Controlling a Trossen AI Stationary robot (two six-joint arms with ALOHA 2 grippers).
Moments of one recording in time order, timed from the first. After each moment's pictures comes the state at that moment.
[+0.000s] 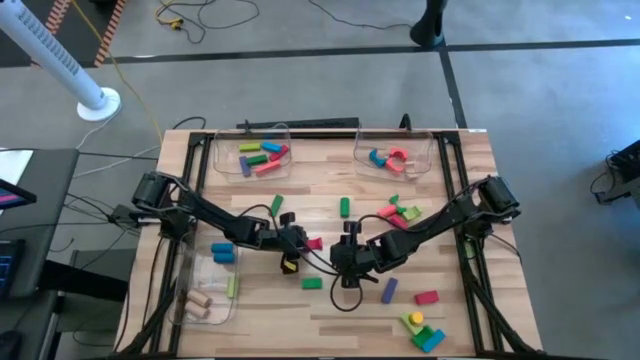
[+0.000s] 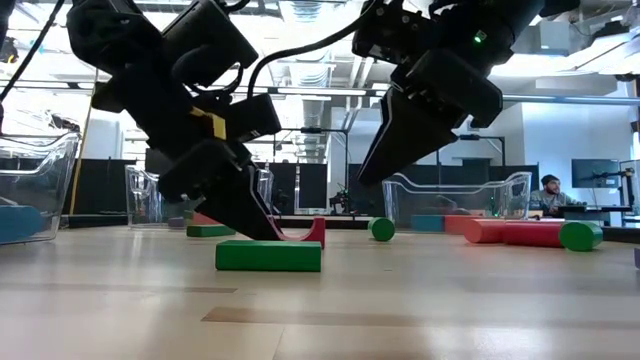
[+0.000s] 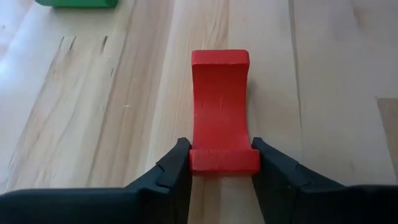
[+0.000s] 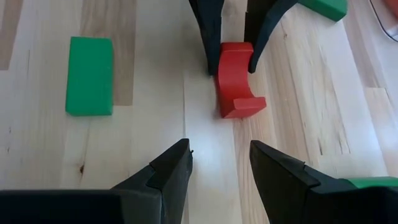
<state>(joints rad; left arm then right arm) -0.20 1.76 0.75 0.23 -0.29 -0.14 0.36 1.81 1.14 -0.30 0.45 0.21</state>
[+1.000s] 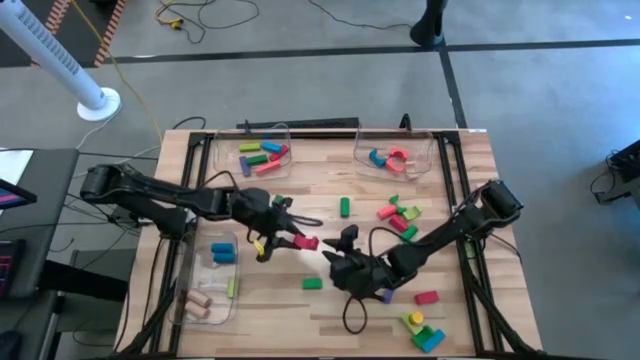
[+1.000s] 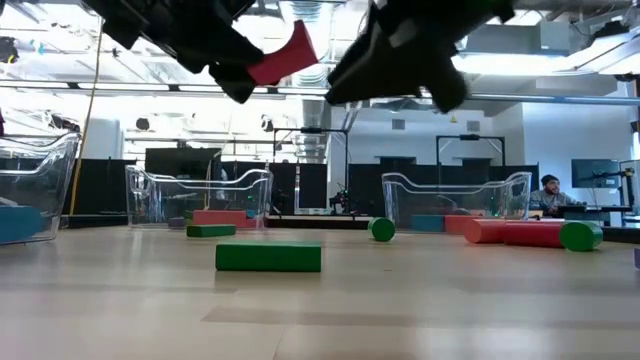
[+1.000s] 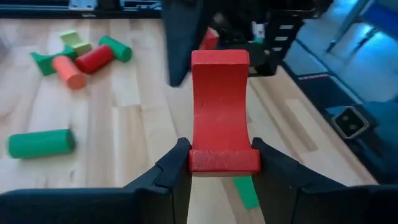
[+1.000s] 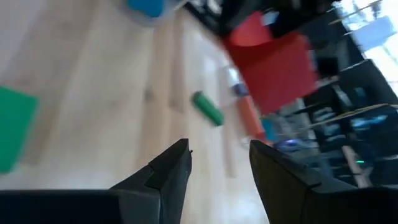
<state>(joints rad) -0.05 1.29 0.75 0.10 0.26 0.01 0.49 1.81 1.14 0.01 0.93 -0.35</state>
